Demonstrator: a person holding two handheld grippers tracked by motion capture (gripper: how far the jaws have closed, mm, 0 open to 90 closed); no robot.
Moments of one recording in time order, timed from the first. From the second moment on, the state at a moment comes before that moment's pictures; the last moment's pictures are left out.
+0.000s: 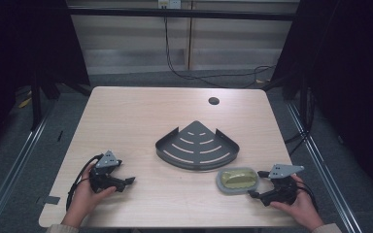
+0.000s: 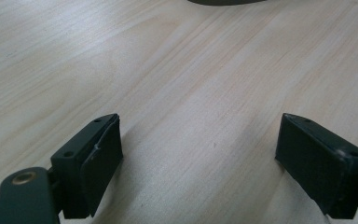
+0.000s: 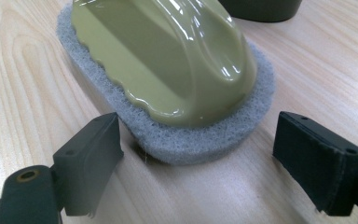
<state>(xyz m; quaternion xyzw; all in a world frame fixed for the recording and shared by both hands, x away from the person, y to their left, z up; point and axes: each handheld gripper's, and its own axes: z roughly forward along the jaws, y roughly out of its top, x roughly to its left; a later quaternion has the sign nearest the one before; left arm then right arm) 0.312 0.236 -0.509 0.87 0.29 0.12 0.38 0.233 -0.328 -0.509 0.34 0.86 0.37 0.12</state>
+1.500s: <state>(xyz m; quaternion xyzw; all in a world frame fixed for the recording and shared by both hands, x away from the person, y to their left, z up) 0.312 0.236 -0.508 0.87 0.29 0.12 0.38 0.297 -0.255 -0.418 0.24 0.96 0.15 0.05</state>
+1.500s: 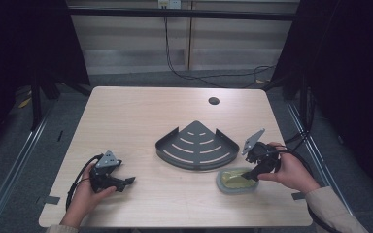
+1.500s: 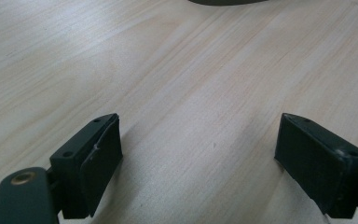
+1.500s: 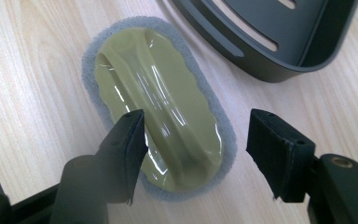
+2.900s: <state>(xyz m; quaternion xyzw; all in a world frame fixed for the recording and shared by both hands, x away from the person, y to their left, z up) 0.312 0.236 -0.508 0.87 0.29 0.12 0.37 0.299 -0.222 -0.422 0.22 0.97 0.09 -0.01</state>
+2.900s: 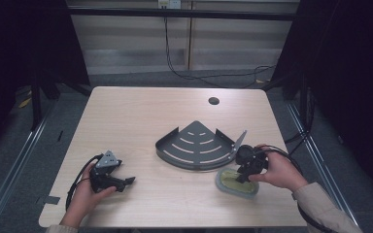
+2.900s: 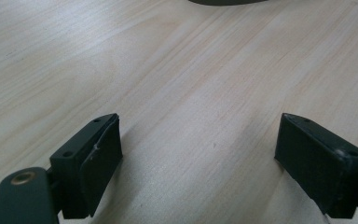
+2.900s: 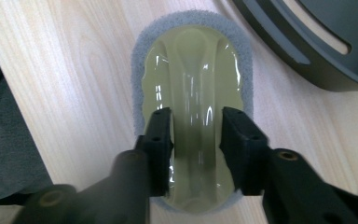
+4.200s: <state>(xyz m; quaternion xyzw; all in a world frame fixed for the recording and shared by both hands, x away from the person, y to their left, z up) 0.312 0.236 -0.508 0.87 0.29 0.12 0.38 0.309 -0.233 -0.385 0.23 0.97 0.08 -0.01</state>
